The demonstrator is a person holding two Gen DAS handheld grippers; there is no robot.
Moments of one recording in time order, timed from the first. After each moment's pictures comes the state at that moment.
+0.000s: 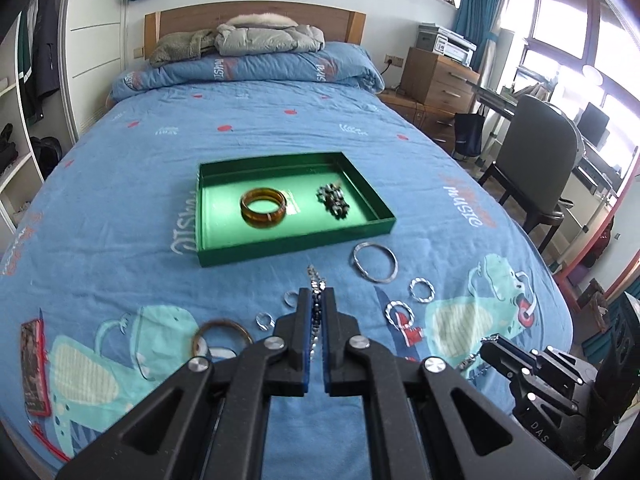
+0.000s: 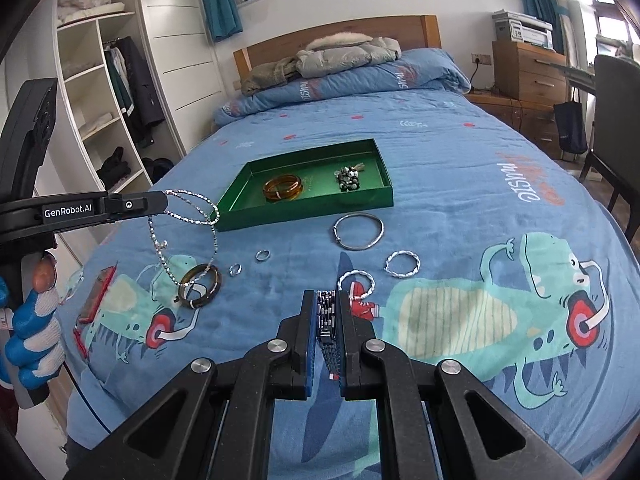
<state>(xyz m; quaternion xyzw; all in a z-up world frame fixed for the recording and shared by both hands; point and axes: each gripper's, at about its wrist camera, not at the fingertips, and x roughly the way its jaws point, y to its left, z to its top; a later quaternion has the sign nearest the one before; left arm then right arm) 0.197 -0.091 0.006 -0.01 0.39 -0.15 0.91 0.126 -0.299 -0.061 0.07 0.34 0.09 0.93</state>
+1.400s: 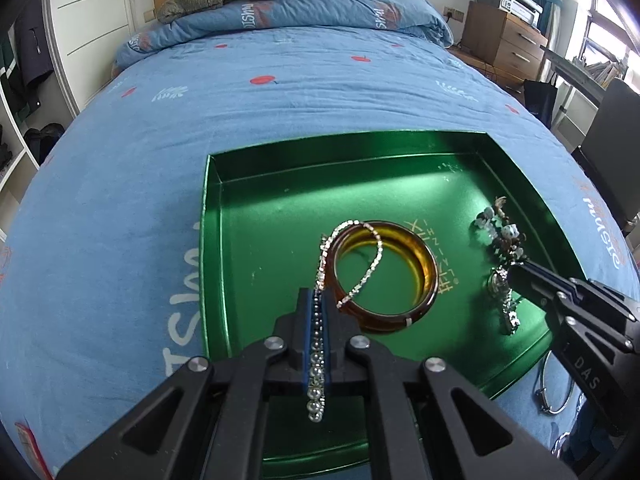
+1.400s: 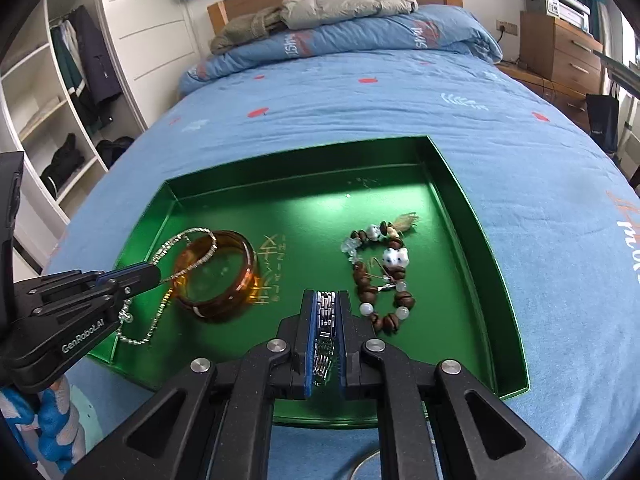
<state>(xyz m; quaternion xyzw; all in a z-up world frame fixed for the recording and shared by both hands) 0.450 -0.073 -0.123 0.03 0.47 -0.08 0.88 0.432 -0.250 -0.131 0.06 0.42 0.07 0.90</state>
